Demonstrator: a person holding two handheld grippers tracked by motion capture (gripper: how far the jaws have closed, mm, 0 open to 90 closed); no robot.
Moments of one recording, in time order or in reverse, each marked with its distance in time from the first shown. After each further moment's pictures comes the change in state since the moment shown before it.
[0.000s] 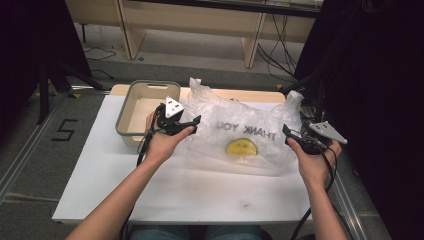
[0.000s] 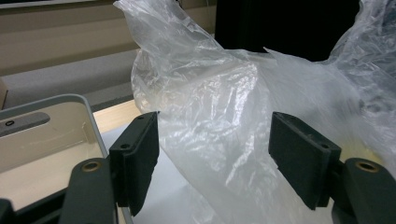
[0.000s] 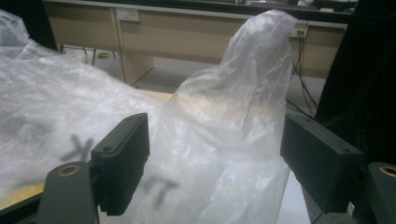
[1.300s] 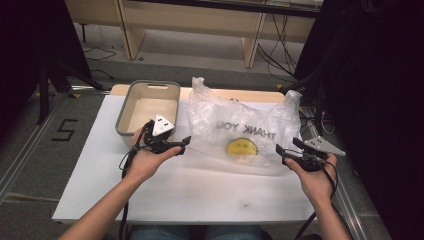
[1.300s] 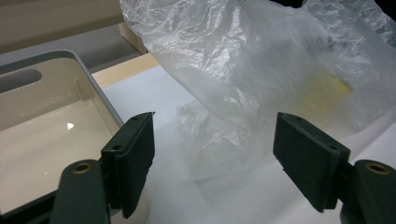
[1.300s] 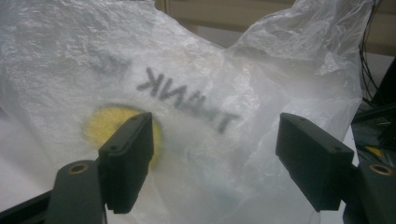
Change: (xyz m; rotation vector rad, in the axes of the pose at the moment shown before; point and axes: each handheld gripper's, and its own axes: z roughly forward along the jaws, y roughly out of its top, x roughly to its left) left arm 0.002 -0.032 -0.039 0.105 -0.059 0.062; right arm 0.011 -0.026 -0.025 0.118 0.186 -0.031
